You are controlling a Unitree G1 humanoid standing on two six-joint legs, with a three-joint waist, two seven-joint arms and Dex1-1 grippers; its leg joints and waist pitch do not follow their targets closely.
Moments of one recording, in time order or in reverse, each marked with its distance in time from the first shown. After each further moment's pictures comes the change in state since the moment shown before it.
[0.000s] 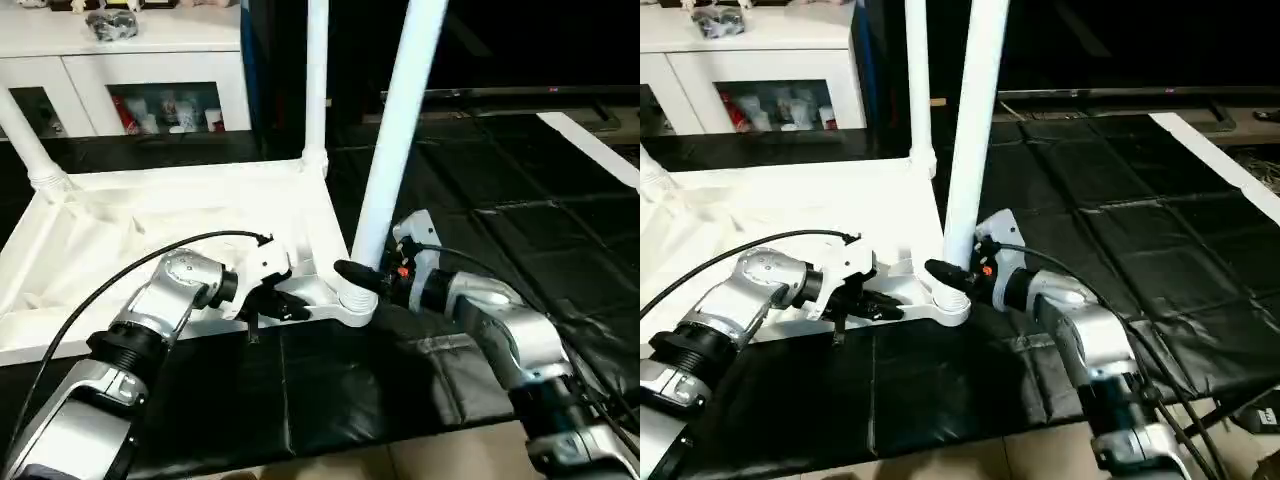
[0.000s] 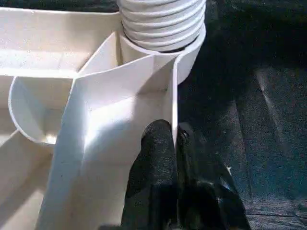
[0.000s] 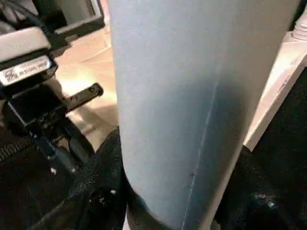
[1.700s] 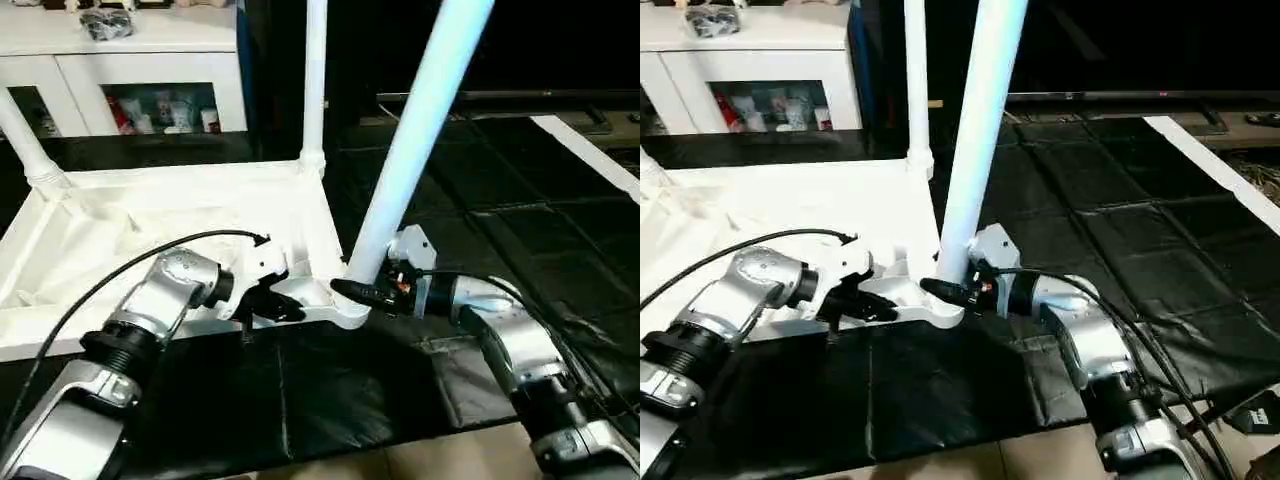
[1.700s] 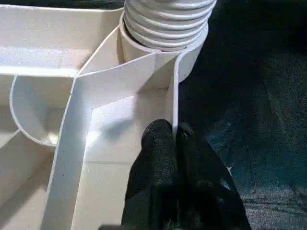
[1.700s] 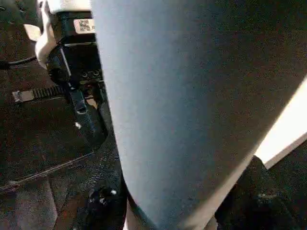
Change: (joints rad) left arm 0.003 0.033 -0.015 -0.024 0.031 -0.005 -0.004; right arm 0.005 -0.056 0.101 0.105 -0.137 -0.333 0.225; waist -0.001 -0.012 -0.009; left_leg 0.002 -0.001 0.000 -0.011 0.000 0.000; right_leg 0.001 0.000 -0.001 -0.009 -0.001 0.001
